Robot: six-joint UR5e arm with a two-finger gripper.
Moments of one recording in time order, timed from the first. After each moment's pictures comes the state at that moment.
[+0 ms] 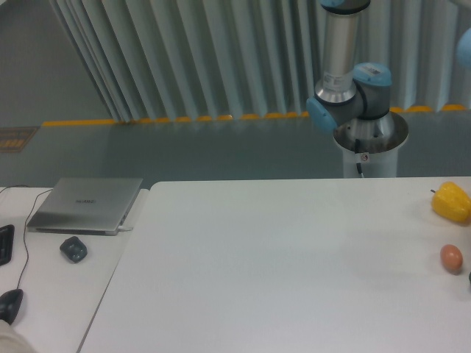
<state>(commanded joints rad) 2.63 -1.80 -1.52 -1.36 1.64 2.10</state>
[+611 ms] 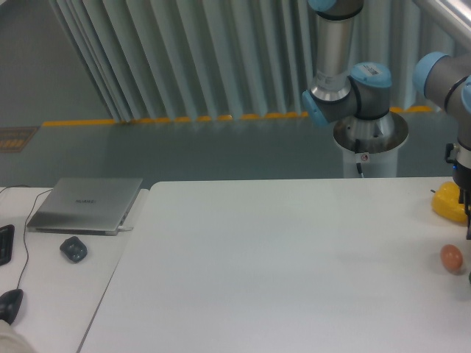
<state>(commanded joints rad) 2.59 -1.84 -1.50 -1.36 1.58 2.04</state>
